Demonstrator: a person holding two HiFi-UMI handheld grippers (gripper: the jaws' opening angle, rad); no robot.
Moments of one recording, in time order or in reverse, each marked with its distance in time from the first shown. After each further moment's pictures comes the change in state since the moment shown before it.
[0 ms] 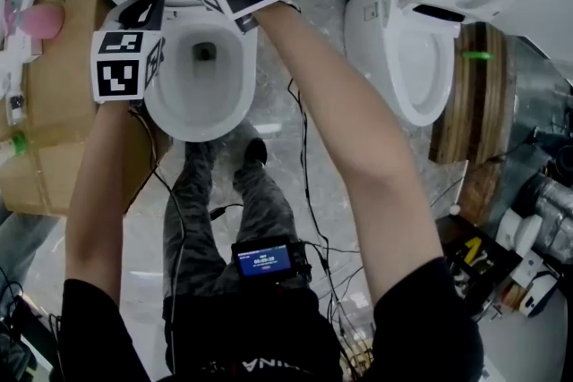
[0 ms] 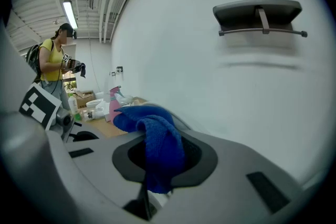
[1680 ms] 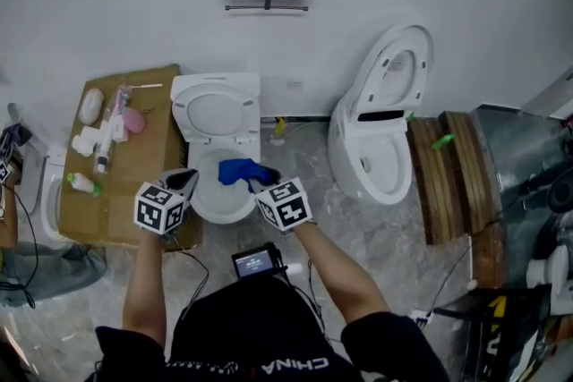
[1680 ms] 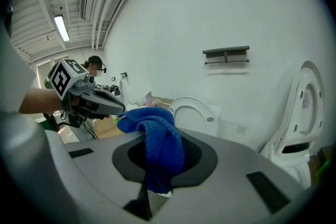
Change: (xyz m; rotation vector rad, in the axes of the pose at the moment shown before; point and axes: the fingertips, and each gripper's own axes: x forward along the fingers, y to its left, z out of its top) left arm -0.324 -0.121 0.036 -0.046 -0.058 -0.310; right arm -0.331 0.166 -0.026 0.159 0.070 -0.044
